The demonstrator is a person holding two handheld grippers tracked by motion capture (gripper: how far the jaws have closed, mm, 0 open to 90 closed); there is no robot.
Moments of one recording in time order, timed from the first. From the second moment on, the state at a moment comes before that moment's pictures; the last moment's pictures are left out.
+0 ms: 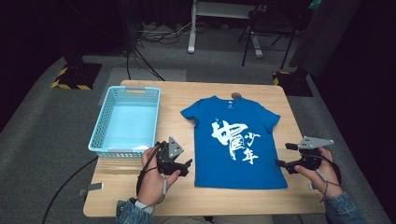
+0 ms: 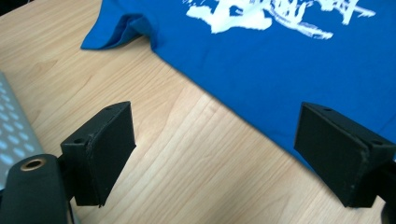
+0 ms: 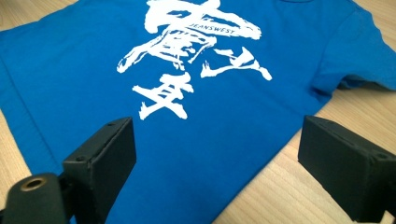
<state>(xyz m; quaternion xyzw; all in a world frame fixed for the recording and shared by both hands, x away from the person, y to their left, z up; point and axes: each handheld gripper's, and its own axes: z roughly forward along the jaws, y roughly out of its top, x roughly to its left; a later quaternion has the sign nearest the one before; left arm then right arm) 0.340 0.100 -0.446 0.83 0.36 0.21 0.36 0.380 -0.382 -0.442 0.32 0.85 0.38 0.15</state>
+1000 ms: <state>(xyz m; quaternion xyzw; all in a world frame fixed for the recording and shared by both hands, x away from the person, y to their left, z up) 0.313 0.170 -0.481 0.82 0.40 0.20 0.36 0.363 -0.423 -0.470 0.38 0.84 0.37 0.15</state>
